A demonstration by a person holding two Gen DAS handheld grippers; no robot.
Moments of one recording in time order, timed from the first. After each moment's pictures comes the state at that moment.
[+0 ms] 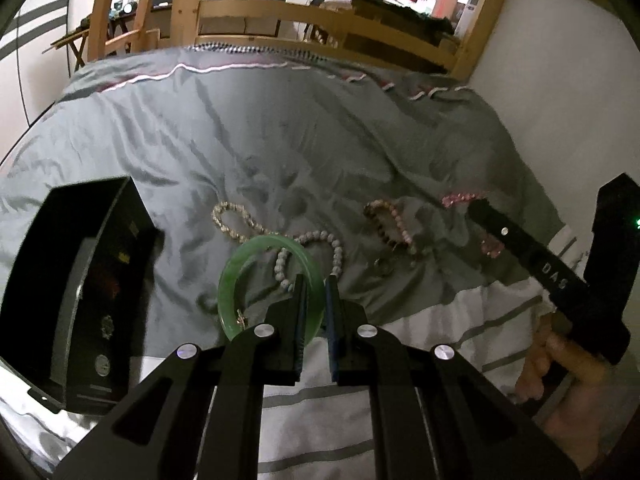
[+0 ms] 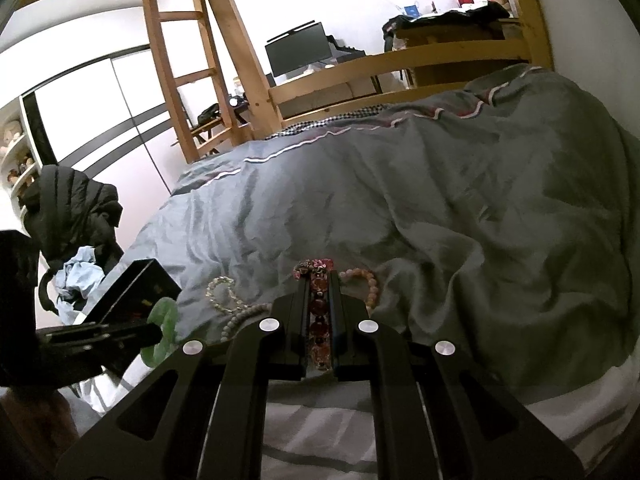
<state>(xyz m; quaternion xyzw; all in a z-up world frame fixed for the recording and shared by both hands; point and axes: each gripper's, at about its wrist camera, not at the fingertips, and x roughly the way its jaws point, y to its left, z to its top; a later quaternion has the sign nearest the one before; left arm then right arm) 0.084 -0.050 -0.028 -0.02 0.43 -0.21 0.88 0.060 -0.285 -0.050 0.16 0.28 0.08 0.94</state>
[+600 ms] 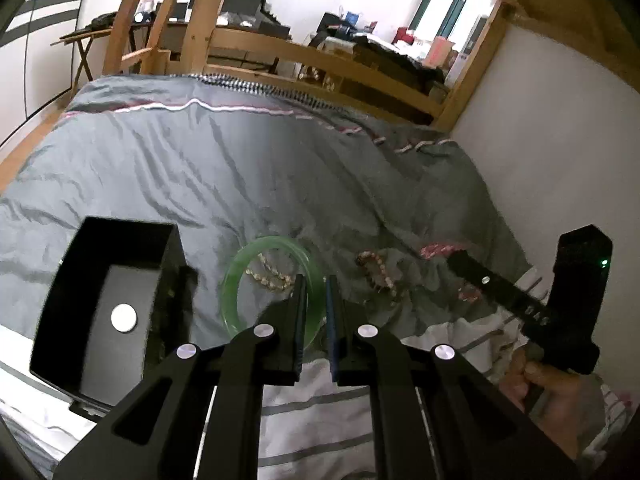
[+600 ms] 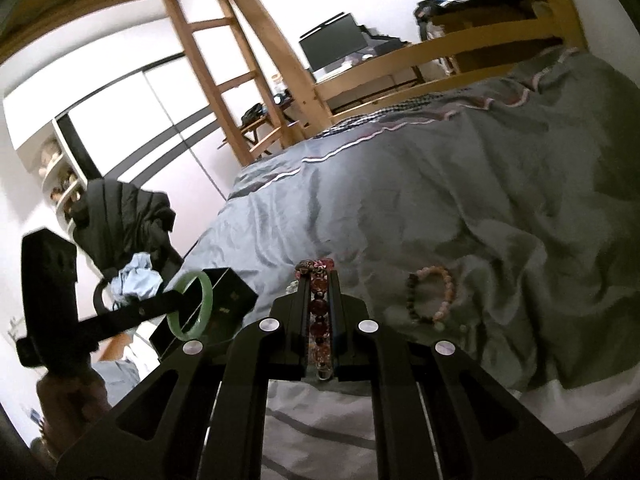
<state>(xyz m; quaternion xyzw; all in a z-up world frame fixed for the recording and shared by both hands) 0.080 0.004 0.020 -0.09 0.38 -0.23 0.89 0.057 -0.256 -0.019 0.20 0.29 0.17 0.92</state>
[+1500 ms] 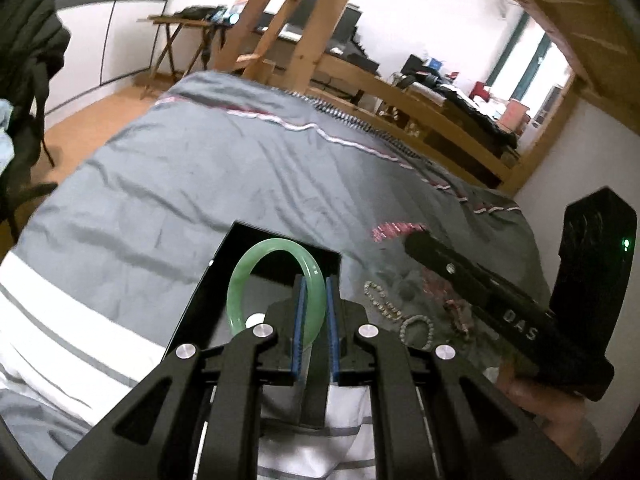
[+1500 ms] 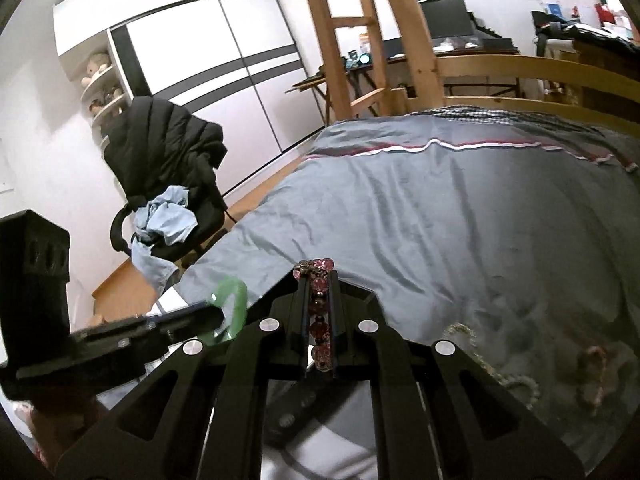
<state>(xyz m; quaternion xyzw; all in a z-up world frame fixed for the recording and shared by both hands) 0.089 0.128 0.016 -0.16 0.37 -0.11 0.91 0.131 -0.057 0.010 0.09 0.32 0.29 0.90</state>
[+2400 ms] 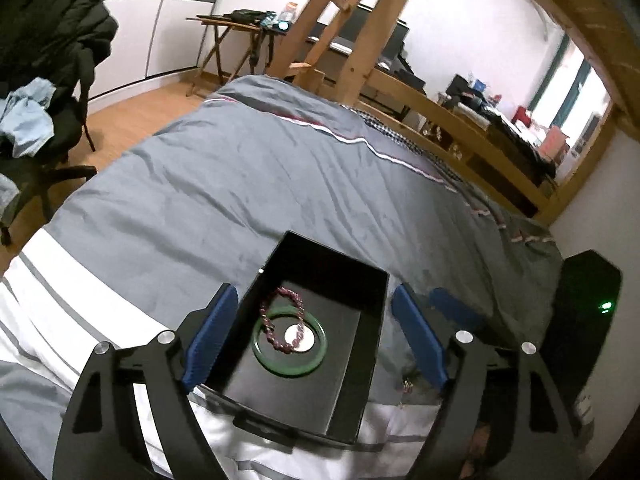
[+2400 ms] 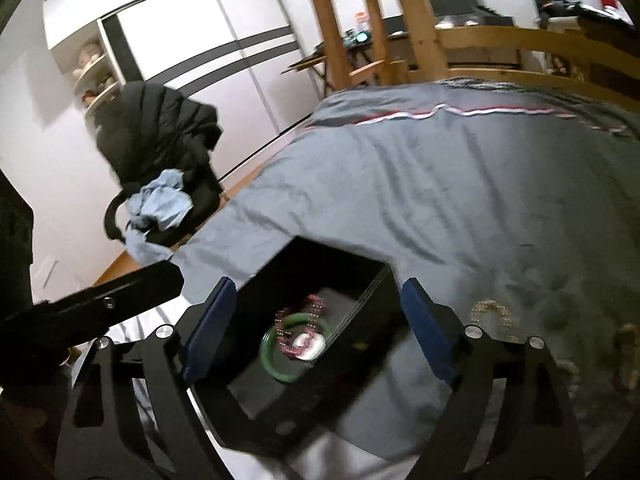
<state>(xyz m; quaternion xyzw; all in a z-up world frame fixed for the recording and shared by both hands) 0.090 0.141 0.014 -0.17 0.36 -0.03 0.91 0.136 -0.044 -0.026 0.09 0.35 0.27 0.89</state>
